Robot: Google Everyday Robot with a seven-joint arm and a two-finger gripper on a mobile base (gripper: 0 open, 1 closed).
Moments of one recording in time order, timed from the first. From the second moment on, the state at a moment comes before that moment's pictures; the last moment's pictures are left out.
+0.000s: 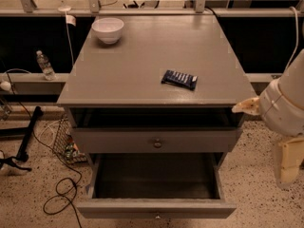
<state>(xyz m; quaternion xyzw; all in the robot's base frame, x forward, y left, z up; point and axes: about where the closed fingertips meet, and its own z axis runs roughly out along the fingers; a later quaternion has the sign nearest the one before) 0.387 -0.222 0.864 -0.77 0.63 0.00 0.07</state>
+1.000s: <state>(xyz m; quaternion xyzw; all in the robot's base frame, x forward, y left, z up) 0.375 -0.232 0.703 -0.87 0.50 0.05 0.02</state>
